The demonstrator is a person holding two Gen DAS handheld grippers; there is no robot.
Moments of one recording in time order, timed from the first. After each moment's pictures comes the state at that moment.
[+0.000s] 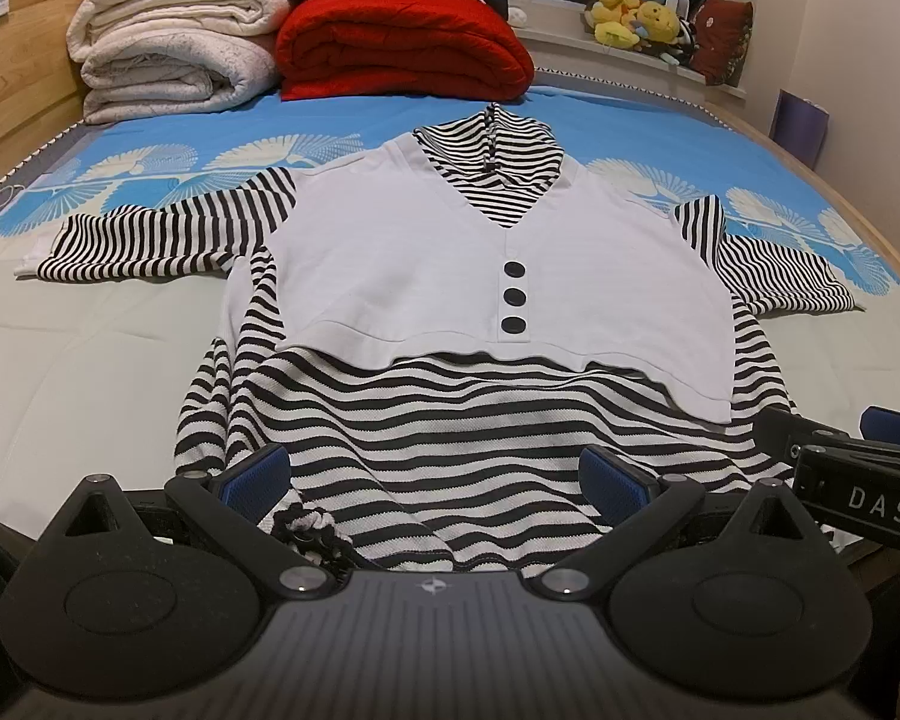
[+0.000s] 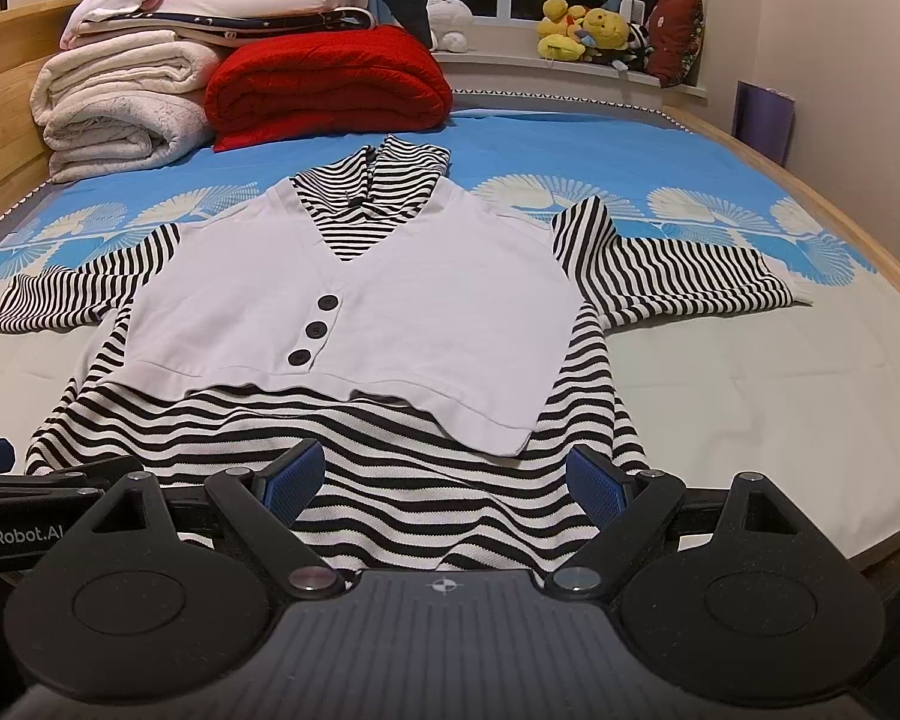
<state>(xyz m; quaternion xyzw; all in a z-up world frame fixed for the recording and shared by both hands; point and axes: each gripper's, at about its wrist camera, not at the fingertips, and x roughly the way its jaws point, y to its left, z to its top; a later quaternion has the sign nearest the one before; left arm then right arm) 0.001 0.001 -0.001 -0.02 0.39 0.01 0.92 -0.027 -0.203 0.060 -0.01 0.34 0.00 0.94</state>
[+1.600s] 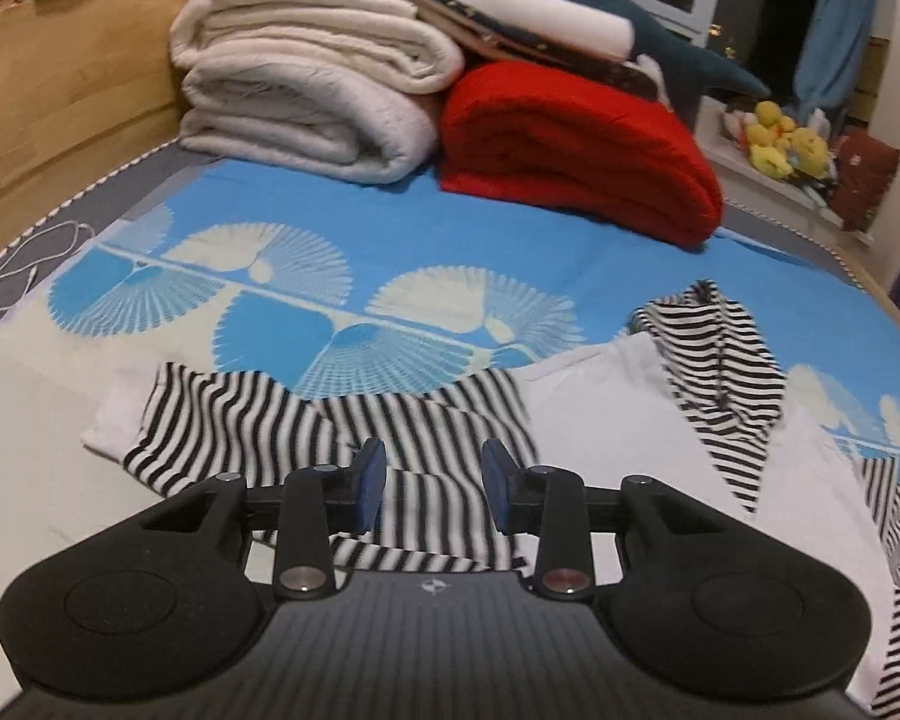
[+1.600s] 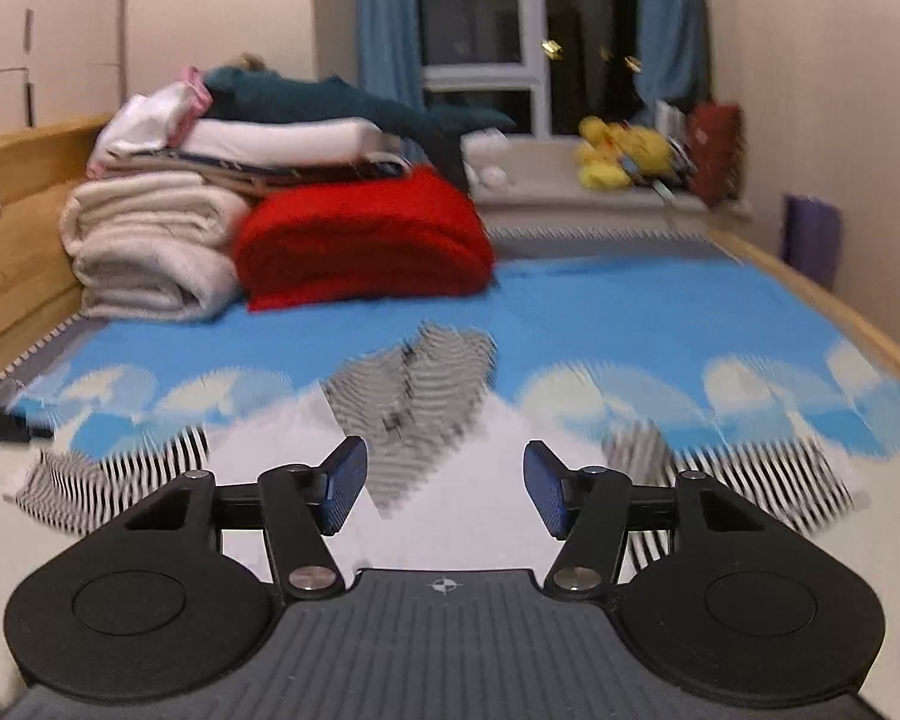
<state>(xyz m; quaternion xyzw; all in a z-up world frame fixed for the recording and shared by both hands) 0.224 0.257 0.060 -0.10 0.36 0.09 0.92 0.125 -0.192 0.177 0.00 0.21 0.06 0.98</state>
